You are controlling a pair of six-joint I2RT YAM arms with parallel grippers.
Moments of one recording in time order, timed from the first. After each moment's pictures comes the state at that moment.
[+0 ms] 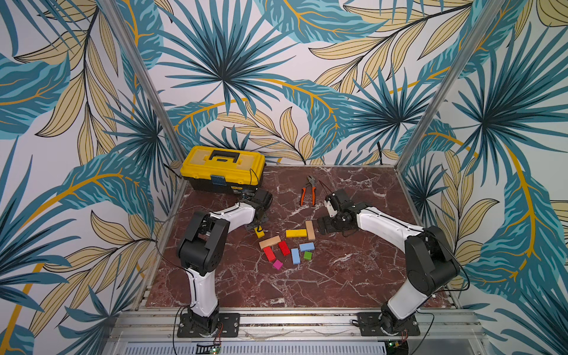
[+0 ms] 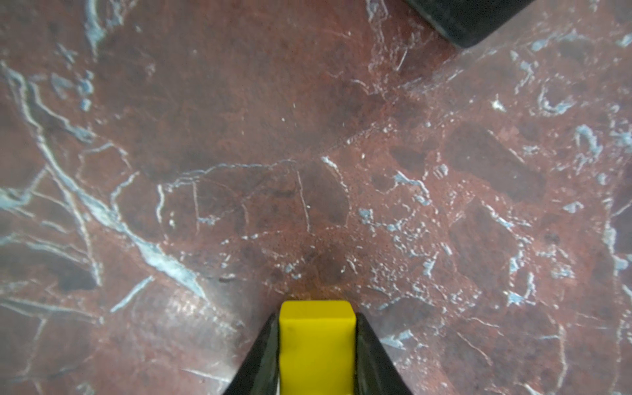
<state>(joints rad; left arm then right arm) -0.39 1.91 1.21 -0.50 -0.29 -0.91 0.42 1.70 1.13 -0.60 0.02 0.21</state>
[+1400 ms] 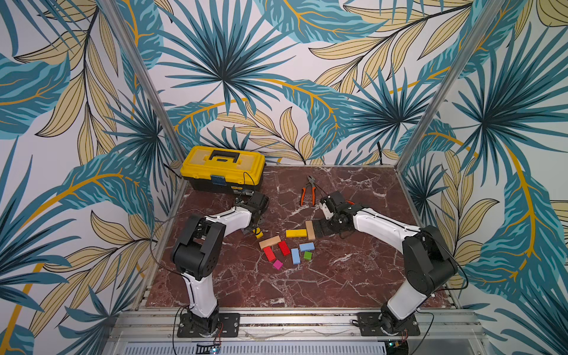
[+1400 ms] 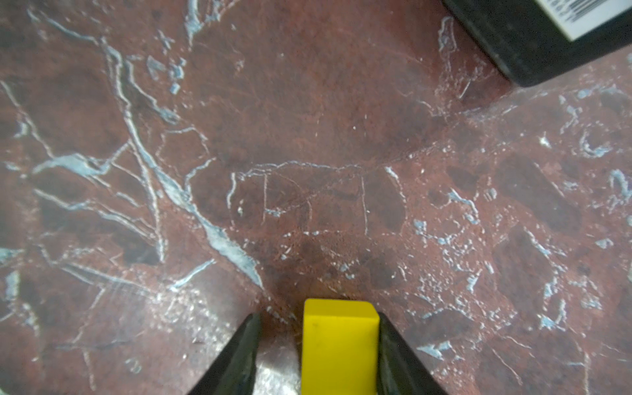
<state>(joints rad) -0.38 1.85 1.12 -0.47 -0.33 -1.01 0.47 1.70 1.13 -0.60 0.03 0.18</state>
